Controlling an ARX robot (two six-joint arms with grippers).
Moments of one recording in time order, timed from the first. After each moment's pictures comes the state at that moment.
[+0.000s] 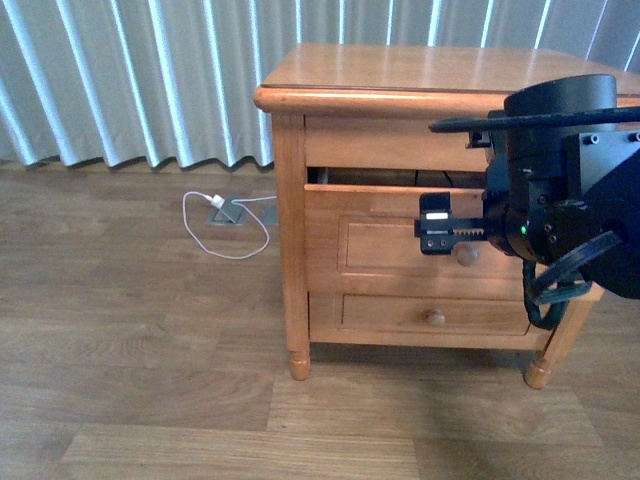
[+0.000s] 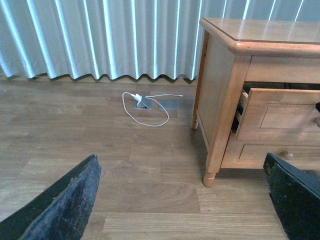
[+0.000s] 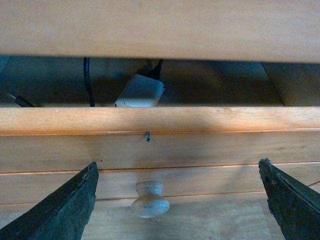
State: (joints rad) left arm 0.00 0.00 0.02 0.00 0.00 0.00; right arm 0.27 2.19 1.21 0.56 0.35 0.08
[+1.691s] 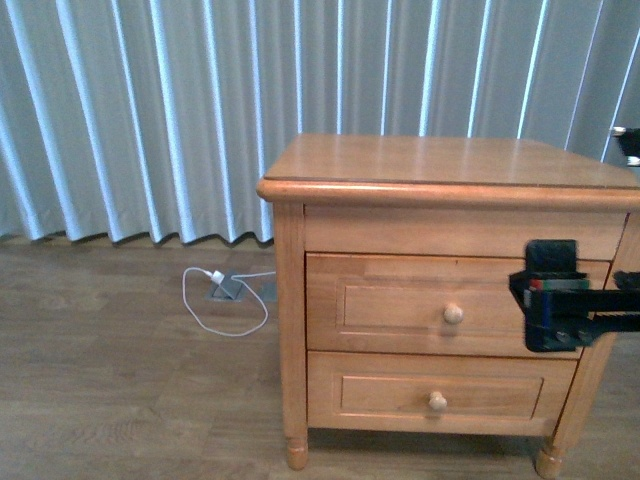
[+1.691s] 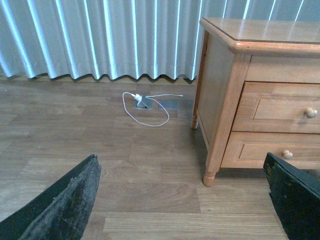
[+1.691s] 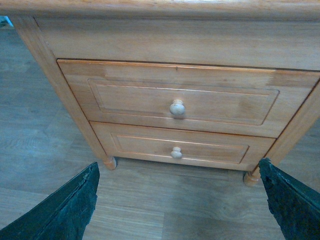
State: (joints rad) left arm 0.00 0.00 0.02 0.00 0.00 0.00; right arm 0.24 1.45 0.60 0.52 0.07 0.08
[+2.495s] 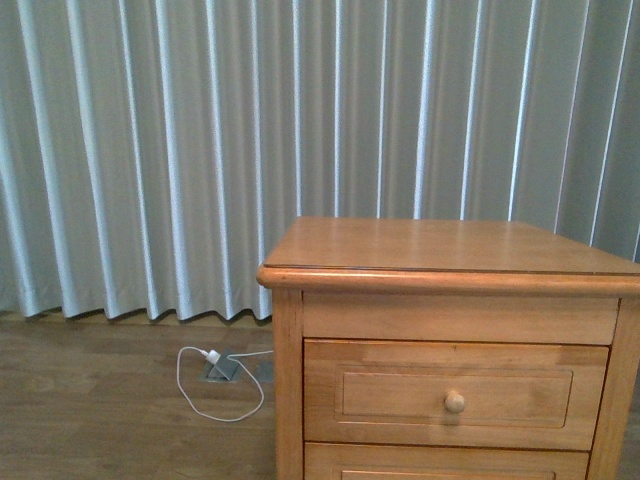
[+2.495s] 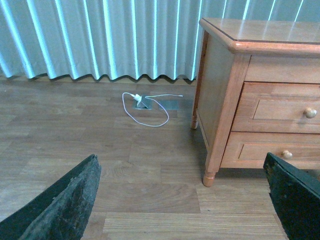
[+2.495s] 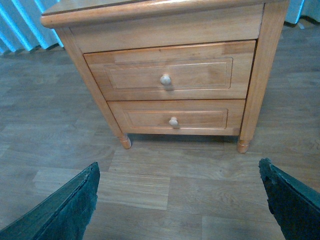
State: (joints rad) left arm 0.00 0.00 0.02 0.00 0.00 0.00; right arm -0.13 0.51 0.28 -0.07 -0.34 0.07
